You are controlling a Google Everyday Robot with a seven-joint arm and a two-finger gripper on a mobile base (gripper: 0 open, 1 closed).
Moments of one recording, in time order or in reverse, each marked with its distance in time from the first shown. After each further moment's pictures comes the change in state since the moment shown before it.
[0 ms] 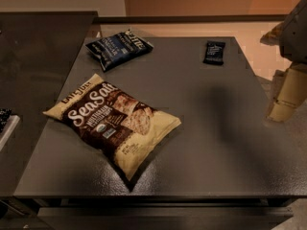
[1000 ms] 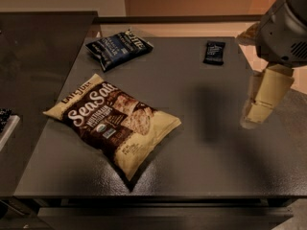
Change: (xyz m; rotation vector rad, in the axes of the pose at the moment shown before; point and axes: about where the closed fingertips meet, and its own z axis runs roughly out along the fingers) arm -0.043 0.011 0.007 -0.030 -0.096 -0.079
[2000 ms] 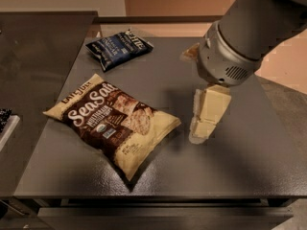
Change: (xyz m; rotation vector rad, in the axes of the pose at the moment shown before) arm -0.080 0.029 0.054 -0.086 -0.139 -0.147
